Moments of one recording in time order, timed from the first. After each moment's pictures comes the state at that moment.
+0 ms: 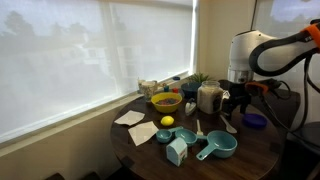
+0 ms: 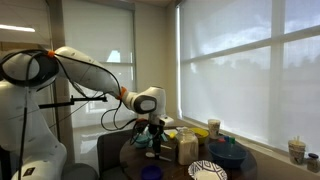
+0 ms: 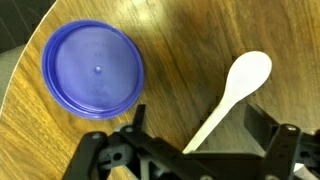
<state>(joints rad) -0.01 -0.26 0.10 -2.42 0.01 2.11 0.42</state>
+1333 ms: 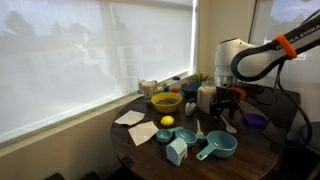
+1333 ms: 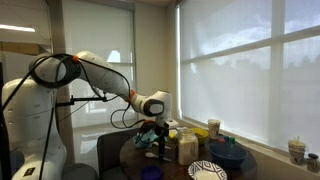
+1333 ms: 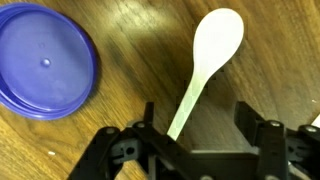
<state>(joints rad) -0.01 -0.09 0.12 -2.29 0.01 2.13 0.60</state>
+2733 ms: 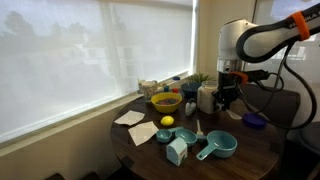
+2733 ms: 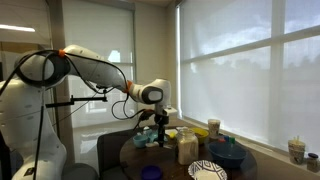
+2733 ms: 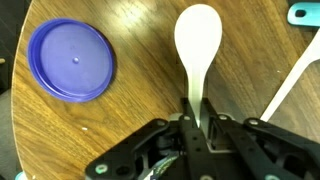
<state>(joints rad) 0.00 -0.18 0.10 -2.22 0.00 2.01 0.69</state>
